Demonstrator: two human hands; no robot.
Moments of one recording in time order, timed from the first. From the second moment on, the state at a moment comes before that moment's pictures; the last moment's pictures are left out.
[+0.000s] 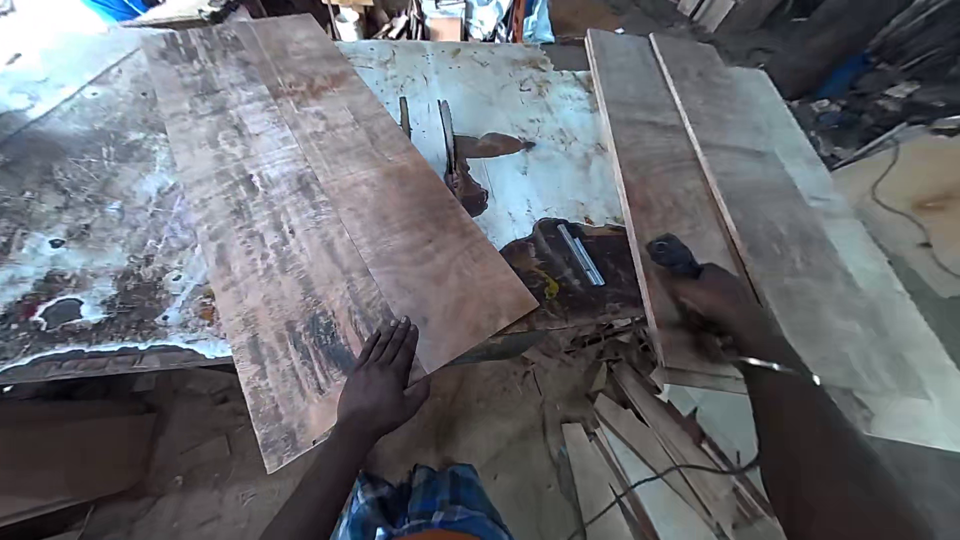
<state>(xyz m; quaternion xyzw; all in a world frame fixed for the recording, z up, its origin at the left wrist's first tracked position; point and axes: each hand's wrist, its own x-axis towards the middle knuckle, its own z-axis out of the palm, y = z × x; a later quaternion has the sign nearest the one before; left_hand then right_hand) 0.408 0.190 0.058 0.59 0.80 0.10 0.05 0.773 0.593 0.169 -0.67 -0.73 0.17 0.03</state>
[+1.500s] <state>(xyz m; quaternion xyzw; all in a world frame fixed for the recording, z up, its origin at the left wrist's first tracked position) 0.160 0.267 0.082 0.52 0.78 0.35 0.10 0.557 0.267 0.199 -0.52 -0.72 0.46 -0.08</state>
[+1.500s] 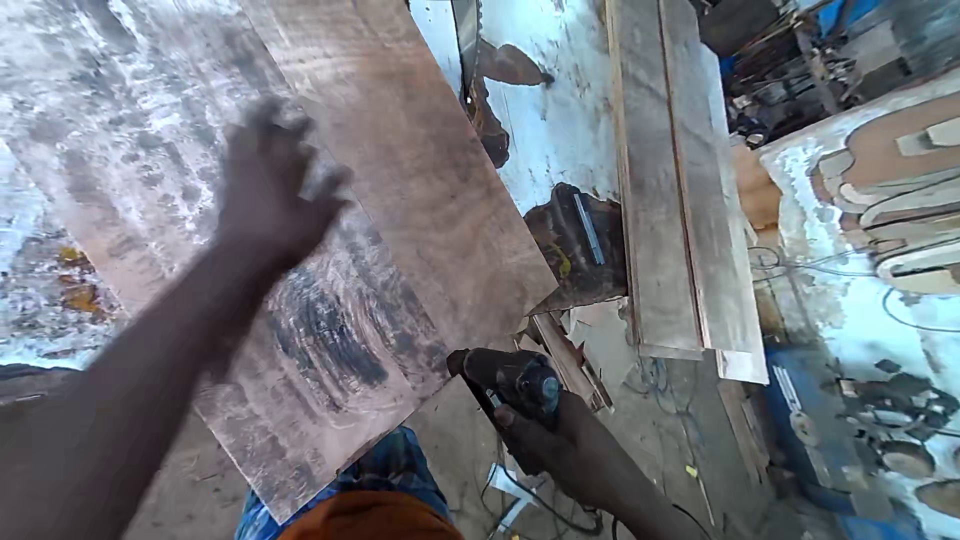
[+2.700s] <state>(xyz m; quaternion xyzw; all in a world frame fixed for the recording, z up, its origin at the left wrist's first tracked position) -0.107 0.198 0.003 0.36 0.88 0.31 0.06 0.449 0.315 0.202 -0.51 -0.71 0.48 -0.07</state>
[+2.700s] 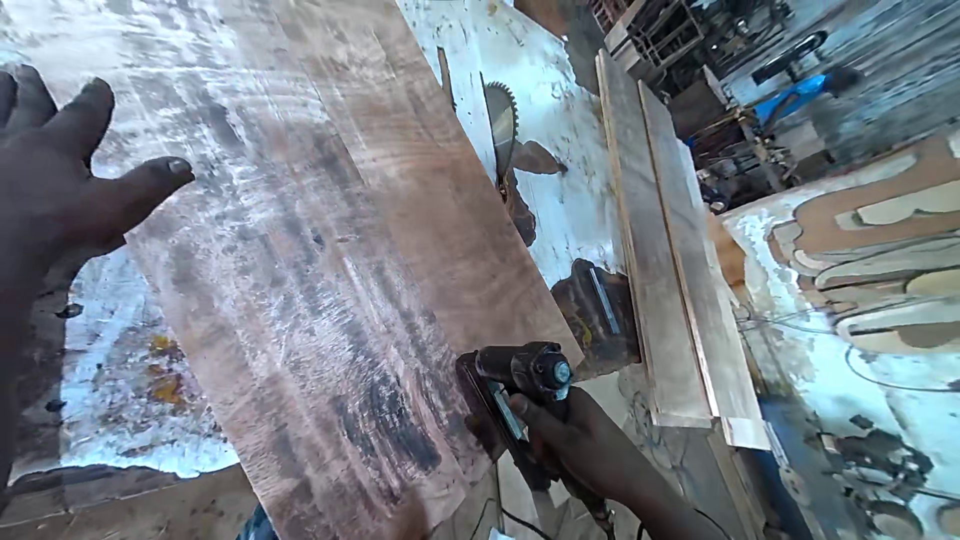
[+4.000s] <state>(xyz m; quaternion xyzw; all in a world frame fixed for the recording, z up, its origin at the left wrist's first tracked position) -0.073 0.191 0.049 0.40 0.89 0.22 0.02 0.331 0.361 0.213 -0.53 -0.71 0.44 -0.11</state>
